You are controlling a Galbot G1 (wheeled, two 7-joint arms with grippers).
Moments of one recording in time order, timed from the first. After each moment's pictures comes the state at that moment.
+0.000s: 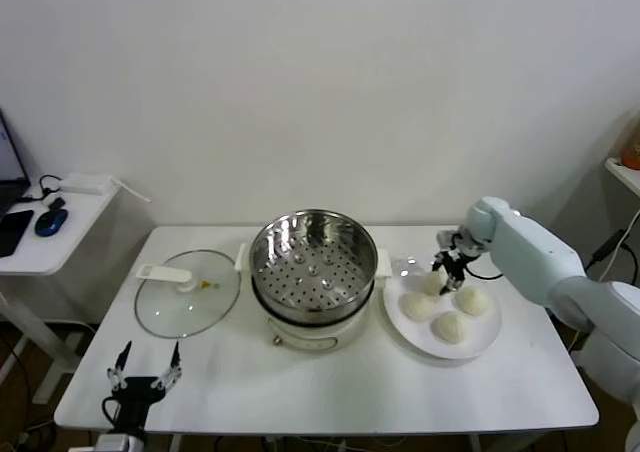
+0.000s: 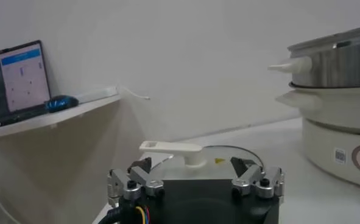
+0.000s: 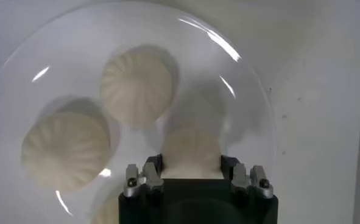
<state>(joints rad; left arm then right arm) 1.64 -1.42 -0.75 -1.83 -0.02 -0.16 0.00 0.08 1.06 -0.79 0.57 -0.17 0.14 -1.12</state>
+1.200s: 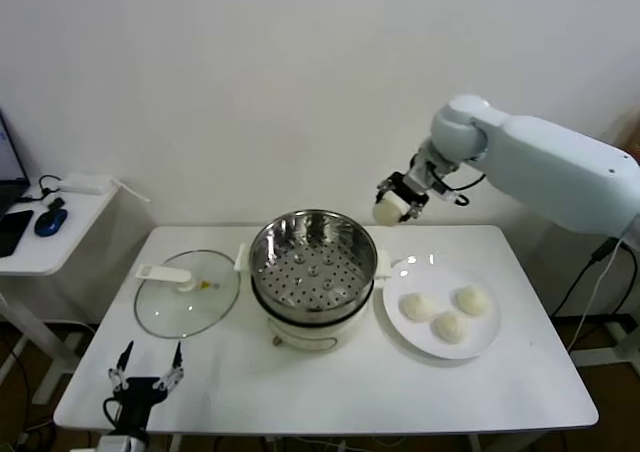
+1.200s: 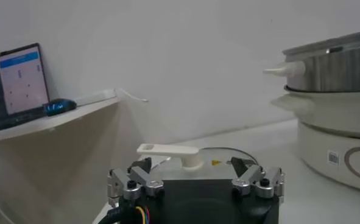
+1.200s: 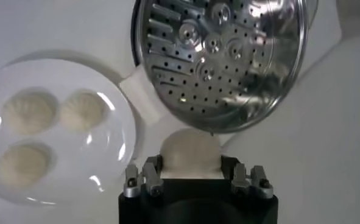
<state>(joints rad) 1.66 -1.44 -0.75 -1.87 0.00 -0.14 0.00 0.58 0.99 -1.13 1.30 -0.15 0.33 -1.10</state>
